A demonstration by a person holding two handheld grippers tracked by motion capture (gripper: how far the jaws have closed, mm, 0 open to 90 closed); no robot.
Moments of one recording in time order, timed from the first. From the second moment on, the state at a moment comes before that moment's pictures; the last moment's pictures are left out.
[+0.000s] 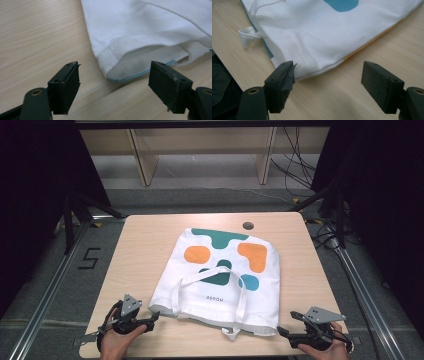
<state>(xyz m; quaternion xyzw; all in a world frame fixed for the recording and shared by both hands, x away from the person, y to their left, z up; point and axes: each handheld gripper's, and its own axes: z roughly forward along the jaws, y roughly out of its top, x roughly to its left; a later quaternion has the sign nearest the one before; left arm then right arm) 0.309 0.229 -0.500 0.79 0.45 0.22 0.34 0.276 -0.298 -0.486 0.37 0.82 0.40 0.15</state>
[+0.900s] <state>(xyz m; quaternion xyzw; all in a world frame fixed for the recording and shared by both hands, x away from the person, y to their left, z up) 0.332 0.205 -0.495 0.85 0.35 0.27 0.28 0.289 -0.253 -0.487 0.33 0.87 0.32 0.18</state>
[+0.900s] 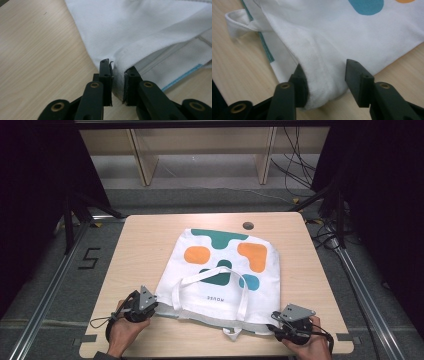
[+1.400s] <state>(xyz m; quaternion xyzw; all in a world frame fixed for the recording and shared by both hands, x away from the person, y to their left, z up) 0.286 0.179 -0.492 0.88 0.29 0.26 0.28 0.308 -0.272 -0.476 0.31 0.88 0.28 0.22</state>
